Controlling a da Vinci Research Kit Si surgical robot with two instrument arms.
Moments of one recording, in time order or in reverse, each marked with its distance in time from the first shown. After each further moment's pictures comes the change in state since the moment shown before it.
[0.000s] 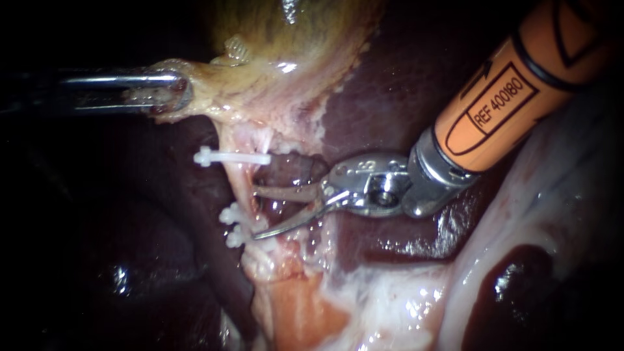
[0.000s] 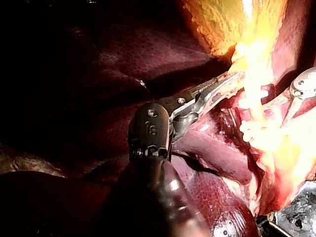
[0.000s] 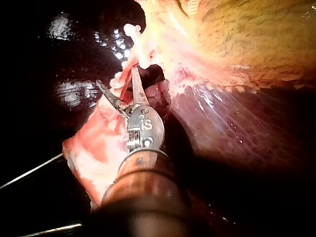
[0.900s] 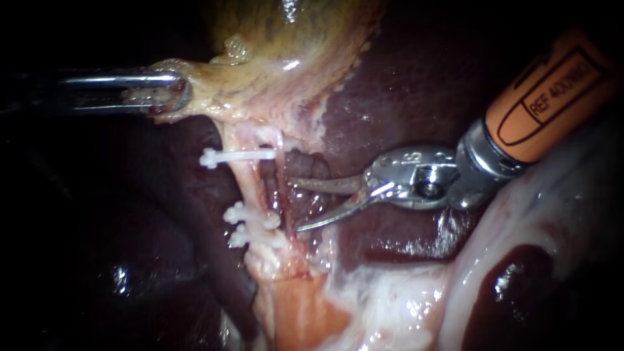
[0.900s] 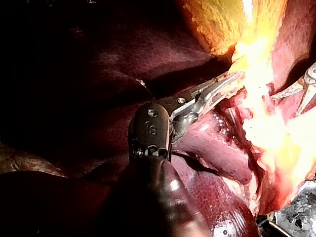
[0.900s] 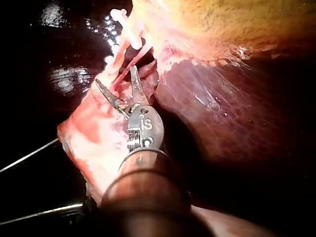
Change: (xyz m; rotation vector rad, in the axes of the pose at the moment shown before) right arm -0.001 -0.001 -0.005 -0.010 0.009 0.013; left arm 0.000 0.000 0.000 0.000 0.000 0.000
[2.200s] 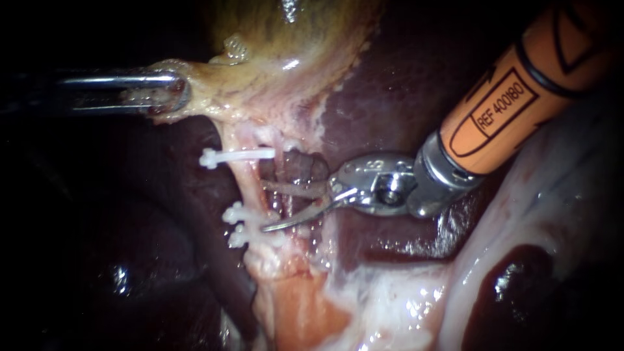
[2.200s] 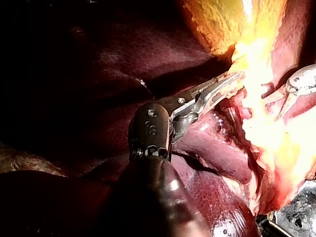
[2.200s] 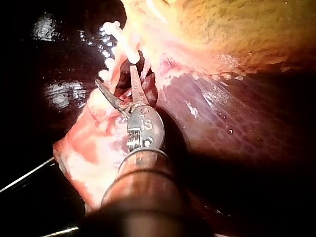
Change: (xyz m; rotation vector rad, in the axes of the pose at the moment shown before) right arm -0.001 0.004 0.005 -0.017 -0.006 0.046; left arm 0.000 0.000 0.000 0.000 0.000 0.000
